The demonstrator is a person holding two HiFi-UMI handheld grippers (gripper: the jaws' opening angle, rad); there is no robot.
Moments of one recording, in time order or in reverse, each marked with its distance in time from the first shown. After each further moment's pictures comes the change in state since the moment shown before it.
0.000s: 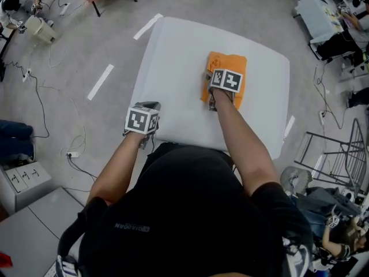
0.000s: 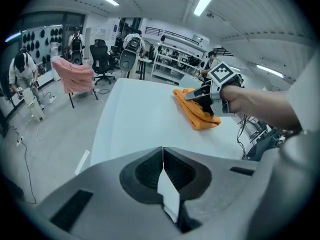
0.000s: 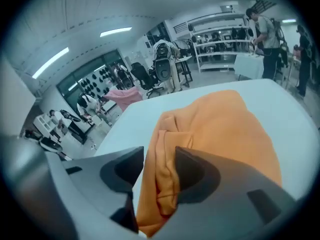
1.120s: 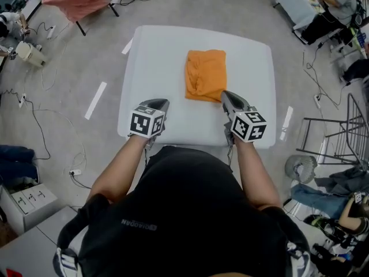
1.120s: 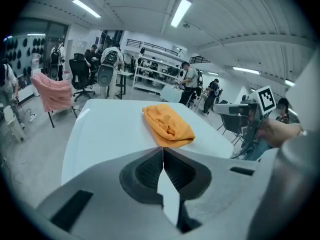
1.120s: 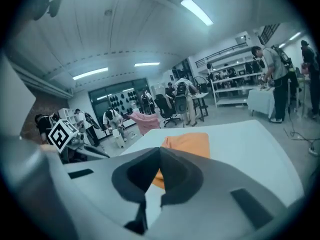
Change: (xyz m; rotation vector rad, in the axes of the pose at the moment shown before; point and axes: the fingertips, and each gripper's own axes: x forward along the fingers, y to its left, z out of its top) left arm -0.002 -0.101 0.054 0.145 -0.129 -0.156; right arm -0.212 -0.019 -0.029 -0.207 -0.371 0.187
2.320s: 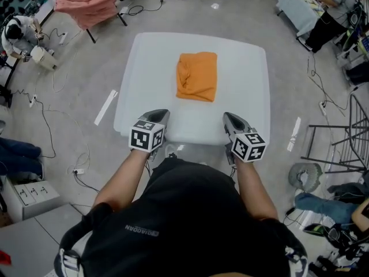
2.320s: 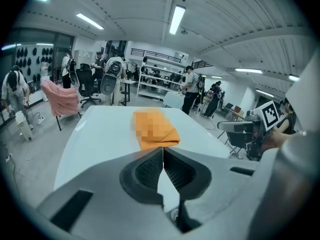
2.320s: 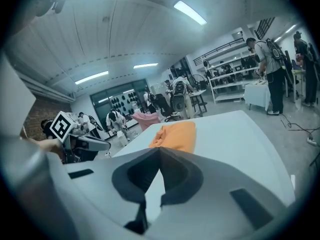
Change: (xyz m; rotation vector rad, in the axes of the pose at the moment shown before) left arm -0.026 -0.082 -0.012 0.002 -0.088 0.085; right arm -0.098 -0.022 -0.056 0.042 0.005 0.025
